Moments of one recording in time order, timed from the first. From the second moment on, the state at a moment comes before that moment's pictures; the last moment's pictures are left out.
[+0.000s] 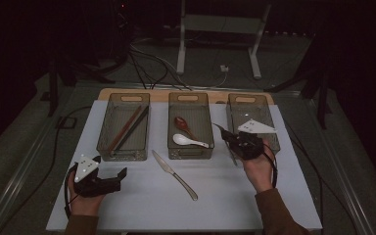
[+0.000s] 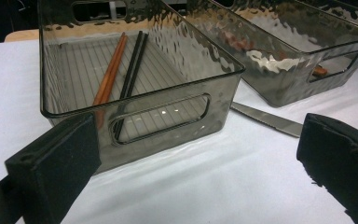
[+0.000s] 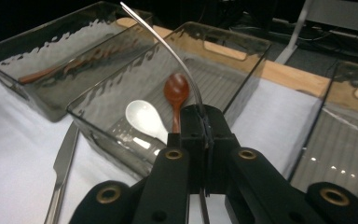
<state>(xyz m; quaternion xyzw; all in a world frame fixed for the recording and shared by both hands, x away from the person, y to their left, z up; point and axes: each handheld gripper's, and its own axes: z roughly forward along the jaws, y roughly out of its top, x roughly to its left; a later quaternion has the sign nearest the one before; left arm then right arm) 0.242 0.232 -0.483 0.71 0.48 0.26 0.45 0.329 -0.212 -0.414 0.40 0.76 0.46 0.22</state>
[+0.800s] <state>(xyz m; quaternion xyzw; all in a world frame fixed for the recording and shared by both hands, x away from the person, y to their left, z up) 0.243 0.233 -0.483 0.71 0.48 0.26 0.45 0.359 -0.249 -0.382 0.45 0.73 0.44 0.26</state>
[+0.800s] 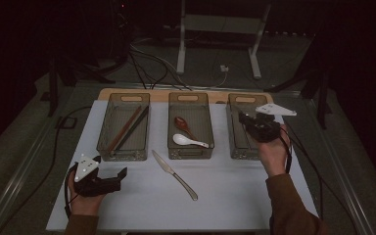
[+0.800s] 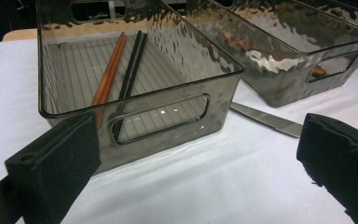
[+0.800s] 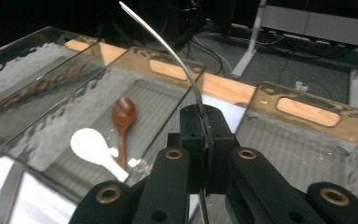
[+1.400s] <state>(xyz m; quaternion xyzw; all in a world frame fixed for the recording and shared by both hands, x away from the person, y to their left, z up) 0.242 0.233 -0.483 0.71 0.48 0.26 0.45 0.384 -0.281 -0.390 0.49 0.71 0.41 0.28</state>
